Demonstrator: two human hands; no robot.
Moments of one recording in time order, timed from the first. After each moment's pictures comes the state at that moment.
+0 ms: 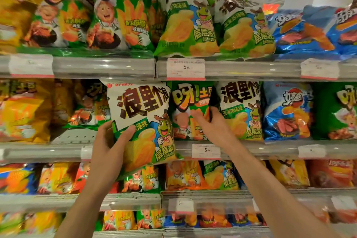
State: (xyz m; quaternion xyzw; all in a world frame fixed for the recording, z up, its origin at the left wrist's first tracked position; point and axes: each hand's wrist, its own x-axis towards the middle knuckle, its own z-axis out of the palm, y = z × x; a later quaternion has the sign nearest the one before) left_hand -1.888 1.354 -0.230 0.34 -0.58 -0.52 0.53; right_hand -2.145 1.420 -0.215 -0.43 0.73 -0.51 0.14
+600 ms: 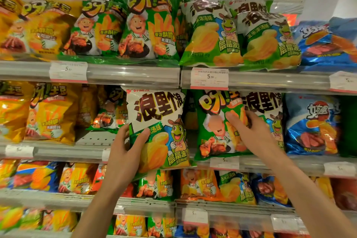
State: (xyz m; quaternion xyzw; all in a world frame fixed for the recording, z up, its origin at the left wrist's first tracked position) left_hand -1.873 1.341 -0.229 0.35 -0.61 -0.49 0.52; right_hand -2.155 1.454 -0.192 -0.43 0.72 -0.53 0.10
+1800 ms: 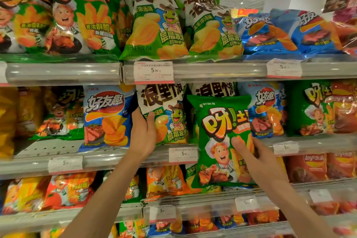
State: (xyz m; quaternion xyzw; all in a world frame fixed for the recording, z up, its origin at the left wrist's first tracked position) left_hand -2.037 1.322 -0.244 0.32 -0.71 -0.38 0.50; right_hand -2.189 1.576 -0.243 -0.32 0.74 -0.58 0.12
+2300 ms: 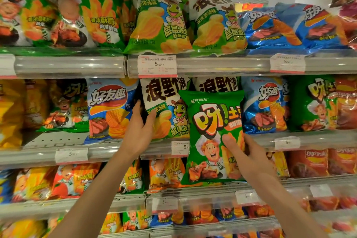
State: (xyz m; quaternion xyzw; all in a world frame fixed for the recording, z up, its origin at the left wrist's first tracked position) left_hand -2.003 1.334 -0.234 0.30 -0.75 -0.39 0.43; right_hand -2.162 1.566 -0.244 -0.34 0.71 -0.60 0.14
